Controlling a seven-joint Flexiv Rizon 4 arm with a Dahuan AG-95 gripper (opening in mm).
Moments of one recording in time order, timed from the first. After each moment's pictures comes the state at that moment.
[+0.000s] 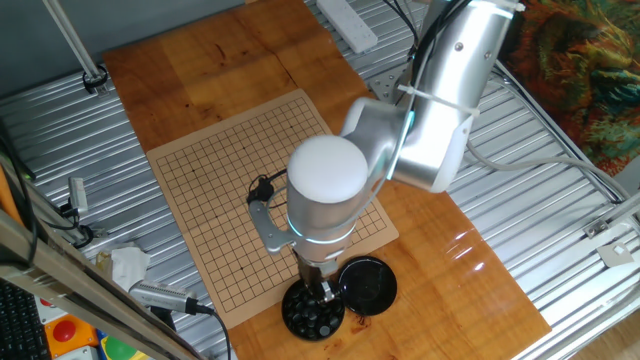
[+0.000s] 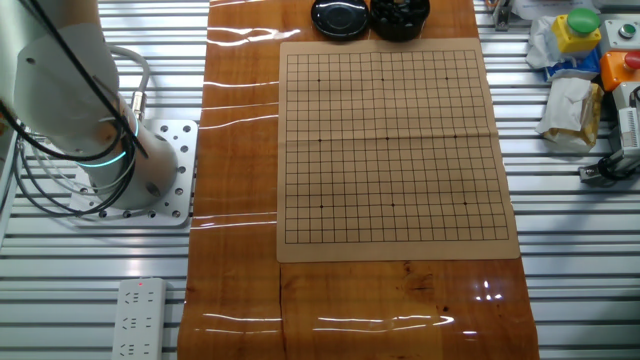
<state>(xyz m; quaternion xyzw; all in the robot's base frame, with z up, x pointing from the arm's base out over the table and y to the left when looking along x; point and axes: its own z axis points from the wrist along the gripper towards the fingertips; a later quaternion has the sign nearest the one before) 0.519 0.346 0.088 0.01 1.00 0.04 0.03</state>
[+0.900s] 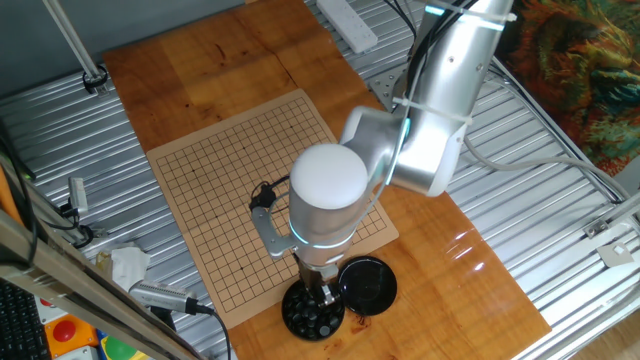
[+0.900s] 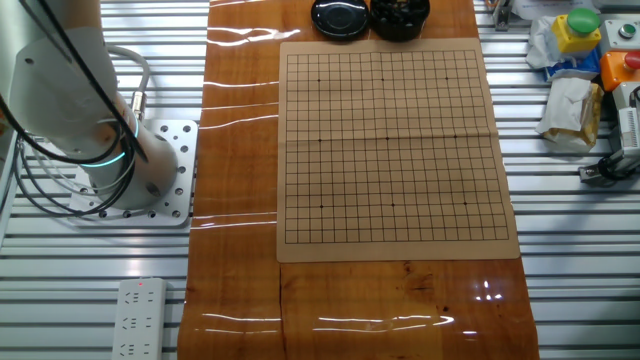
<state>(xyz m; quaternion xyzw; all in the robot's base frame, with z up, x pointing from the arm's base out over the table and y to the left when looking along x) 0.520 0.348 0.064 0.01 1.00 0.04 0.04</state>
